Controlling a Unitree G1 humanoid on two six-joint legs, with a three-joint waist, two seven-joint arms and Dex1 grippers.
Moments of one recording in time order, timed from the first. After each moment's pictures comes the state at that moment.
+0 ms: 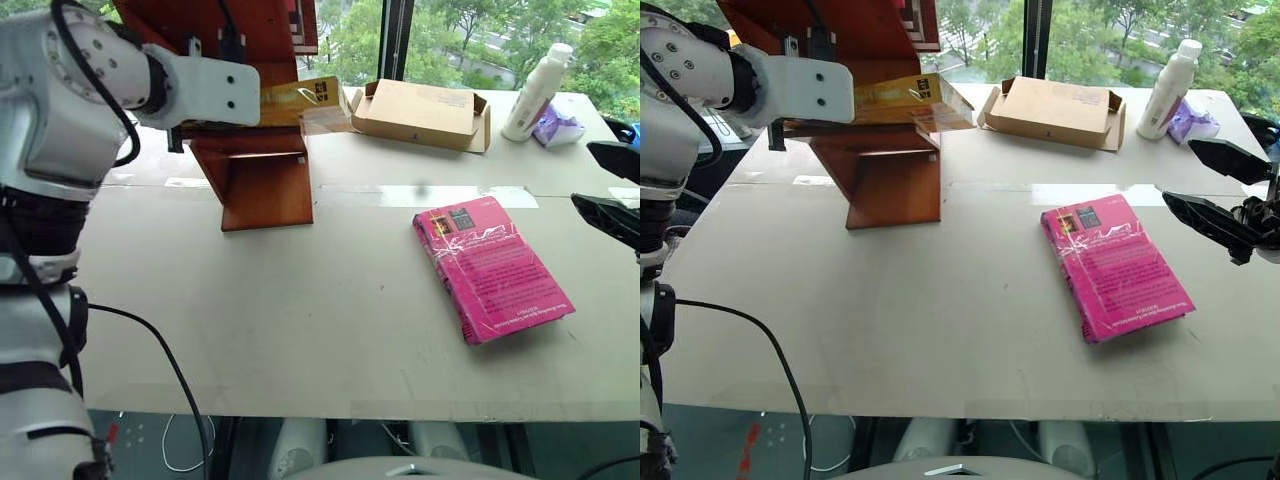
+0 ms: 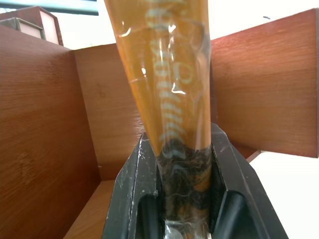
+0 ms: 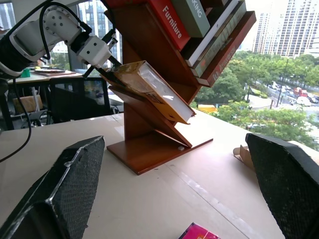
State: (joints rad) left arm -1.21 1.02 -0.36 0.14 0.39 0.25 -1.33; right arm -0.22 -0.84 -0.60 -0.18 0.98 0.50 1.14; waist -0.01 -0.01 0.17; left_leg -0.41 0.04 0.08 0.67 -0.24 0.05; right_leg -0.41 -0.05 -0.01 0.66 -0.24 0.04
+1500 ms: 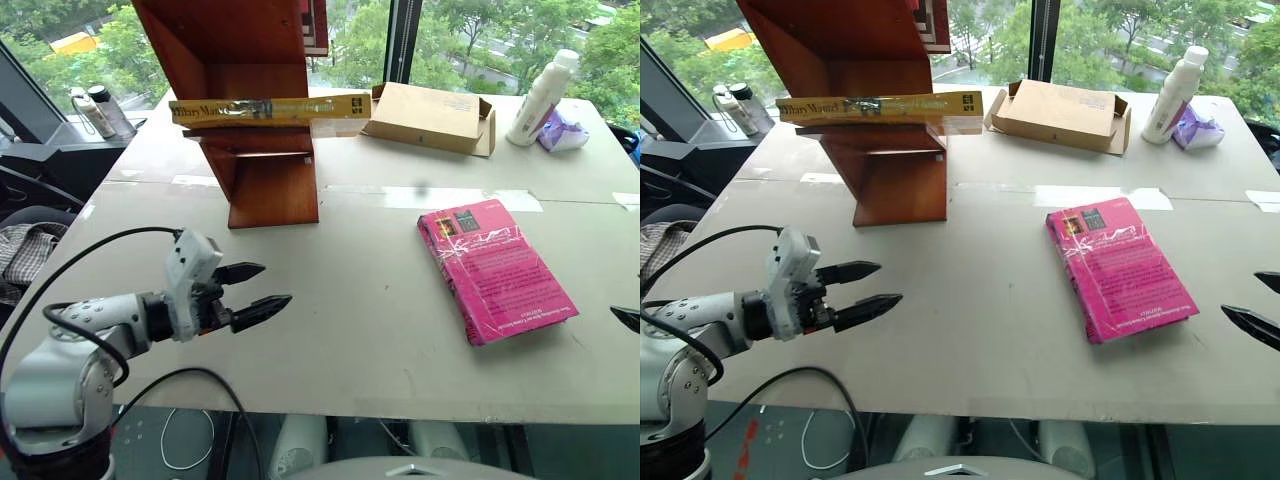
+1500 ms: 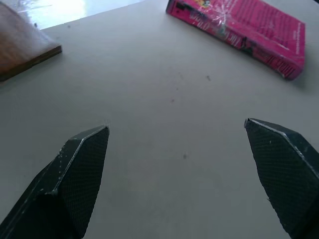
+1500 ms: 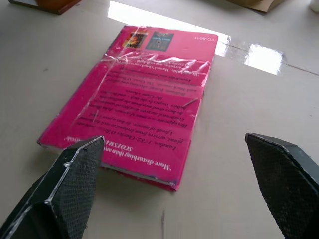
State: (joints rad) left arm 0.06 0.69 0.46 -0.58 -0.45 0.94 -1.11; right arm 0.42 -0.92 -0.83 -0.03 0.65 0.40 1.24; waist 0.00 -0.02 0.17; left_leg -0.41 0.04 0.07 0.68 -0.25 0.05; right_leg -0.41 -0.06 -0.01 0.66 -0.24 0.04
